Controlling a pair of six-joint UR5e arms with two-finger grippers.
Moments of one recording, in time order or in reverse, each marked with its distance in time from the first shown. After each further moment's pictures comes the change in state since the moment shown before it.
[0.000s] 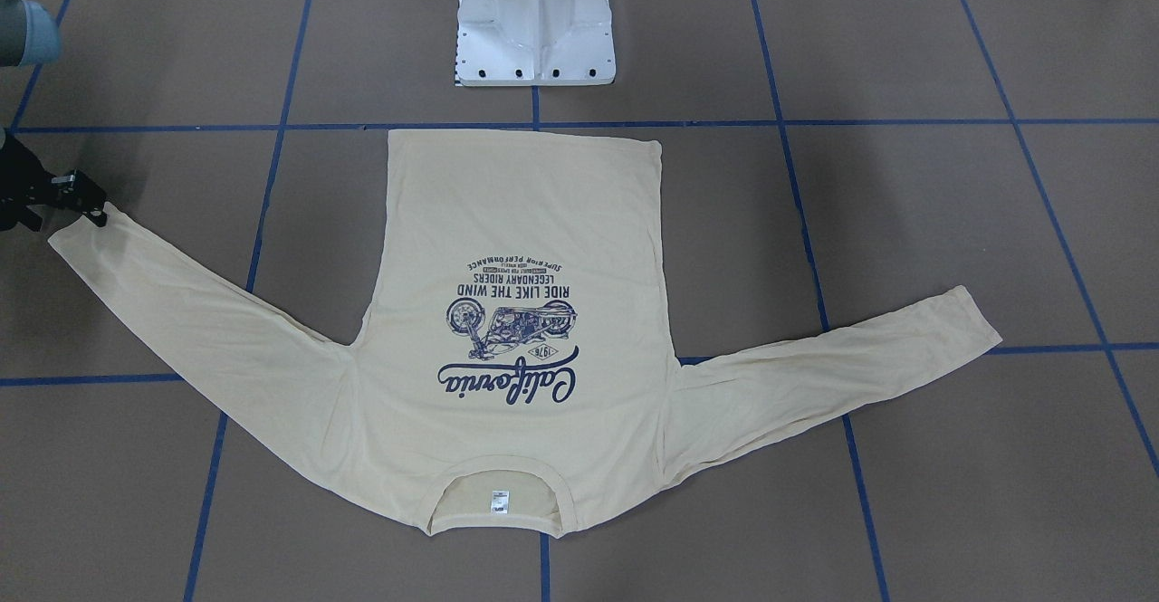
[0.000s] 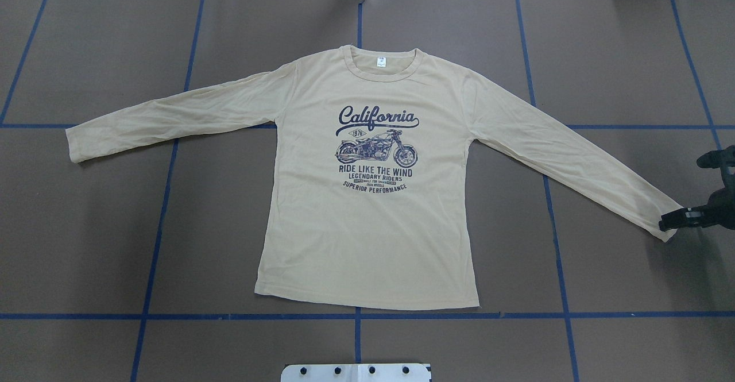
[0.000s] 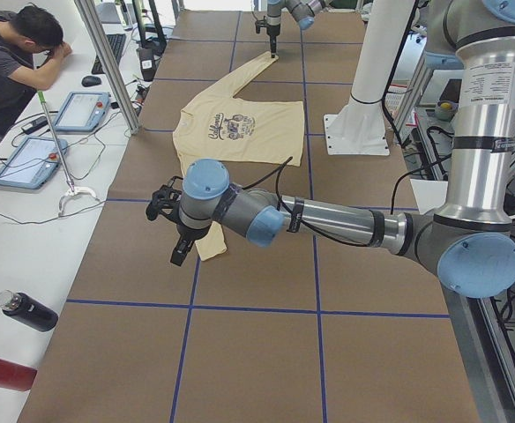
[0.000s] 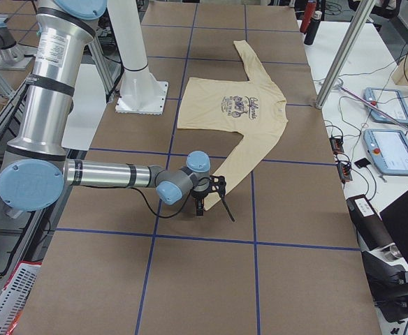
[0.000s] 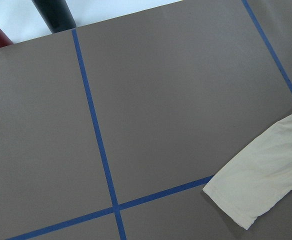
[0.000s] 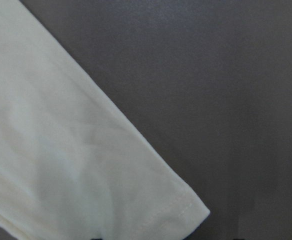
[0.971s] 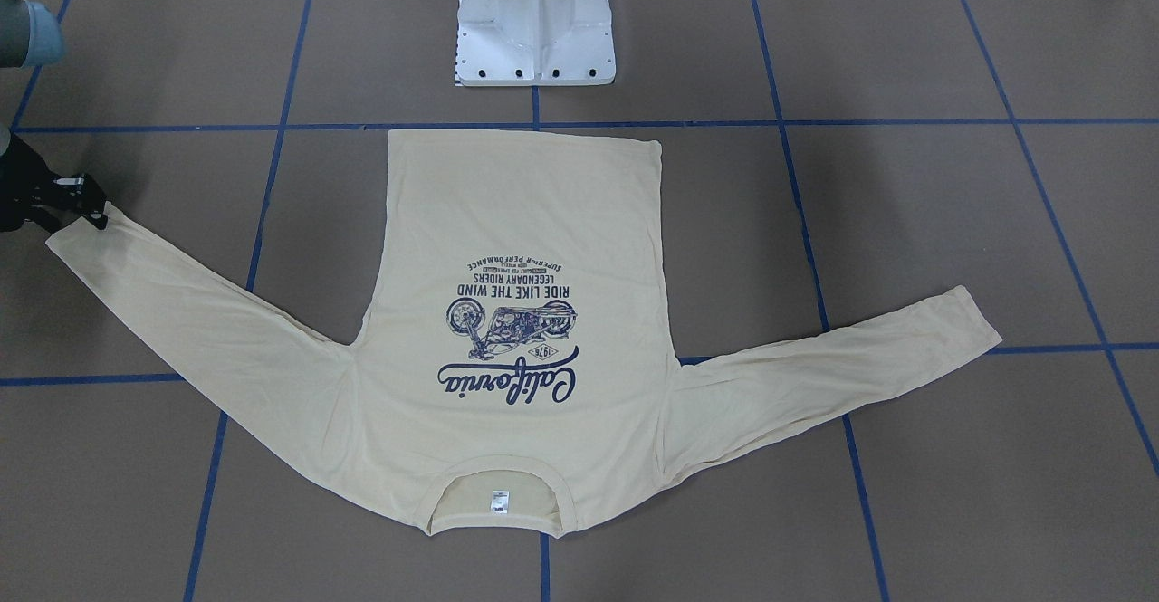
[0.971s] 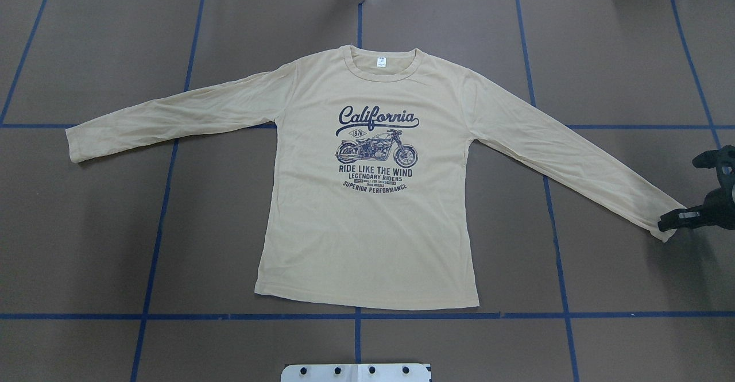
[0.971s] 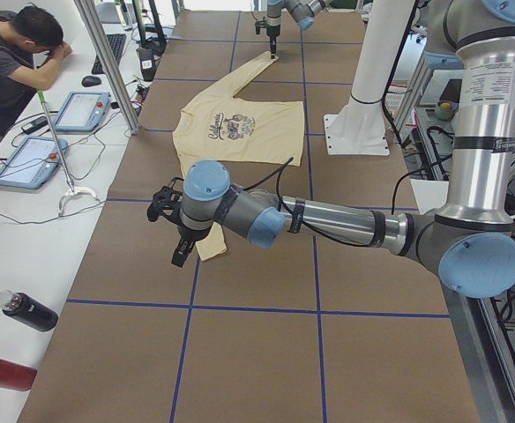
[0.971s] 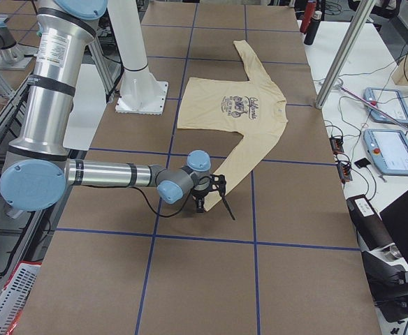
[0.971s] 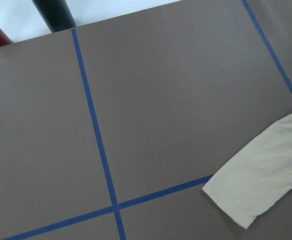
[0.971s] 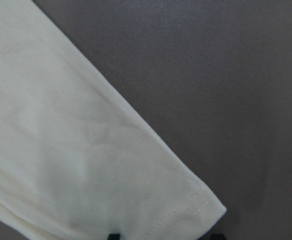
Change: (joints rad) left arm -0.001 0.006 0.000 0.000 -0.002 0.000; right arm -0.007 0.010 0.005 -0.003 0.008 0.001
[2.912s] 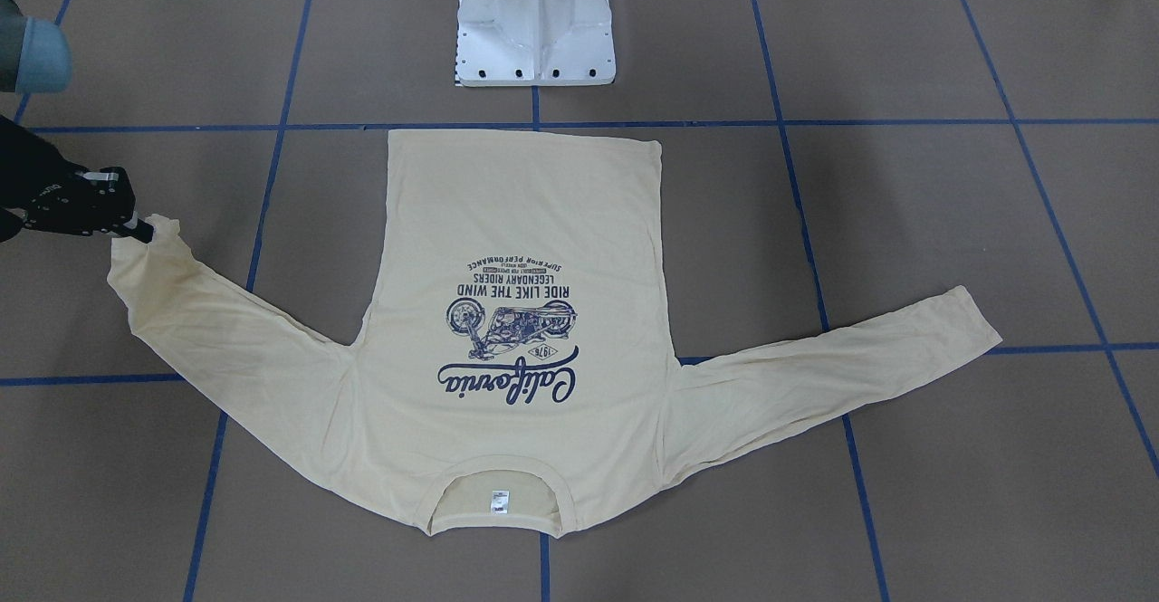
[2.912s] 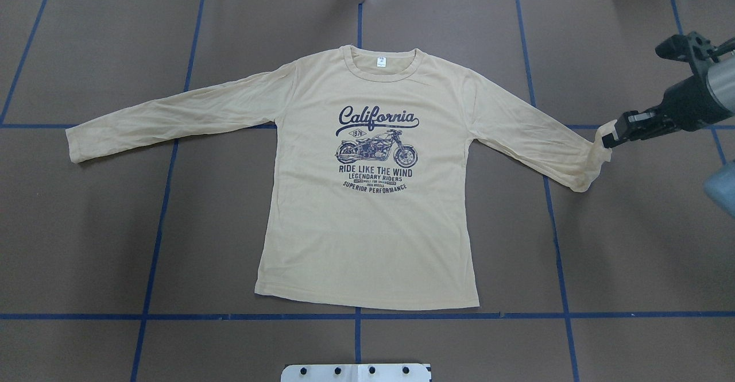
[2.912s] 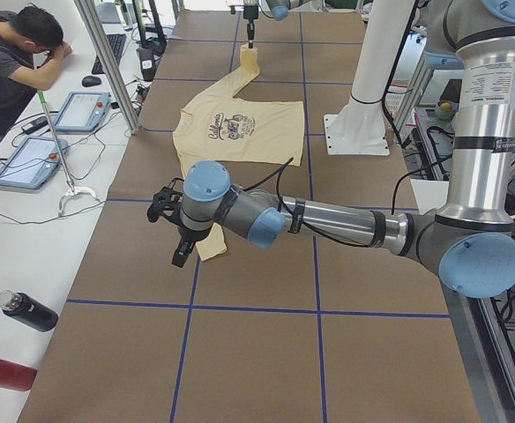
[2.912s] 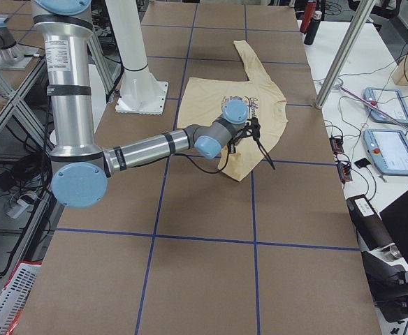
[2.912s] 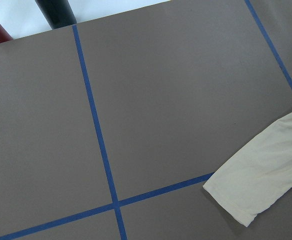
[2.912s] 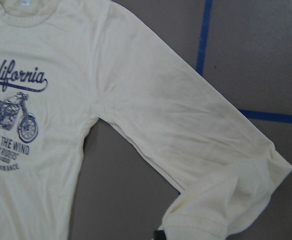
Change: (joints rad) left arm 0.000 -0.001 0.003 0.000 -0.002 -0.001; right arm 0.203 0.375 0.125 -0.240 0.368 0.001
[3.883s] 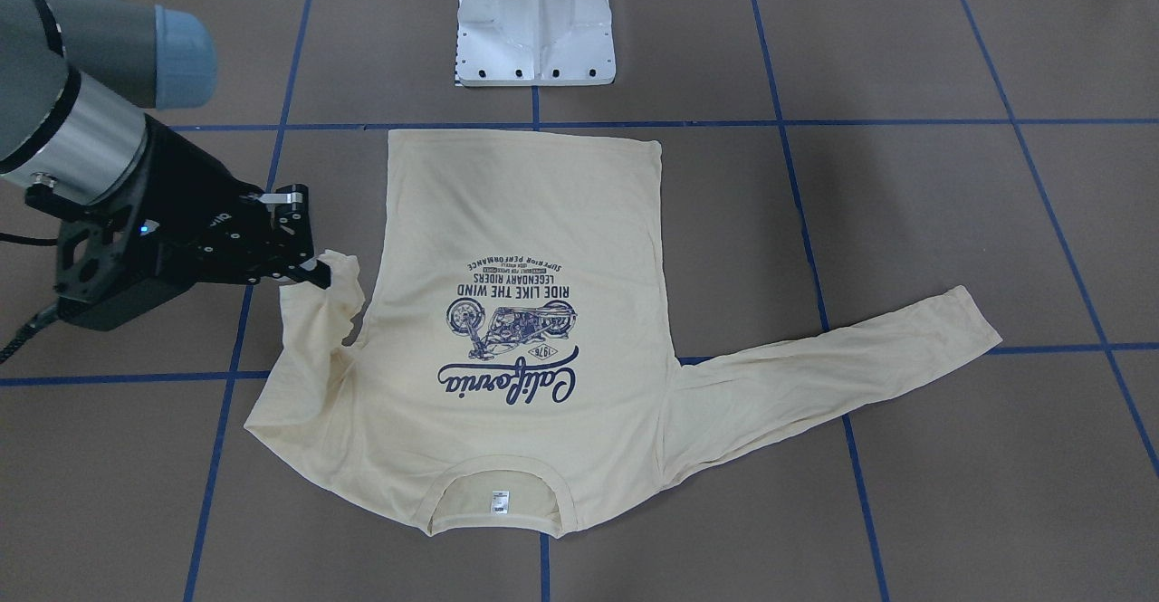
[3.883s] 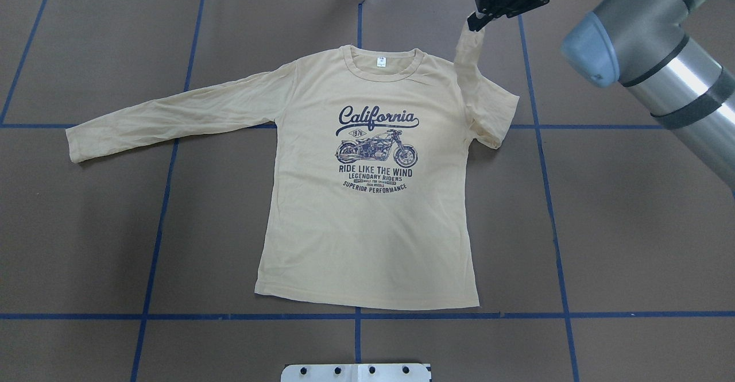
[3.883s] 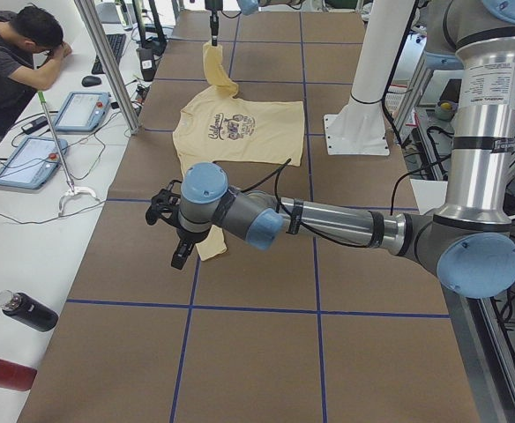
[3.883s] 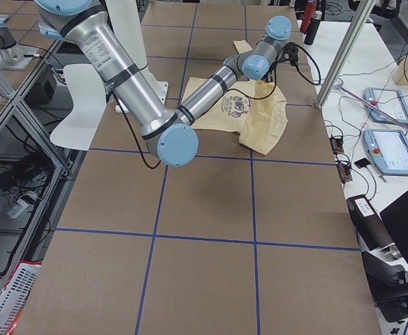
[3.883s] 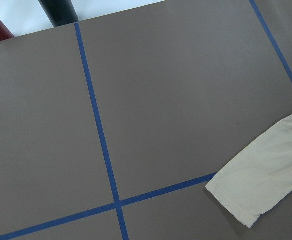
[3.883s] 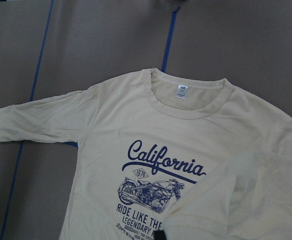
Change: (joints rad) left arm 0.000 -0.008 0.013 0.007 0.002 -0.001; right arm -0.043 0.604 -0.173 -0.261 -0.012 0.083
